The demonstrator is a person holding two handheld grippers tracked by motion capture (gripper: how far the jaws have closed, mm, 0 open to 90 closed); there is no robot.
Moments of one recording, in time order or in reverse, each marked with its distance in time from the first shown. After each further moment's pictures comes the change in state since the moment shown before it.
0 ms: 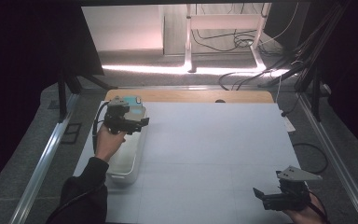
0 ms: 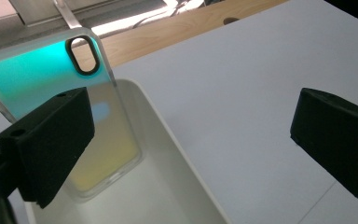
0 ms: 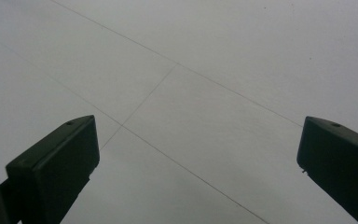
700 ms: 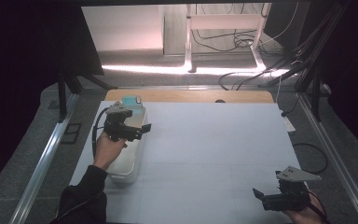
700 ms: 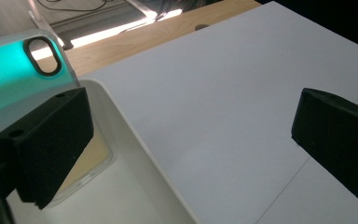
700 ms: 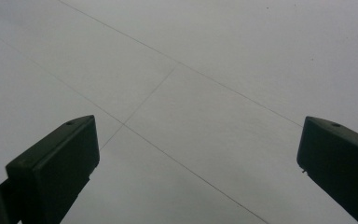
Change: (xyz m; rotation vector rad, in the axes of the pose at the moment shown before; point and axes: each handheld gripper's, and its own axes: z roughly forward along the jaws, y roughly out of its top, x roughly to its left) left arm -0.016 -0.013 -0.012 -0.055 -0.081 0.033; right arm 0.001 0.000 0.000 0.004 0.002 -0.011
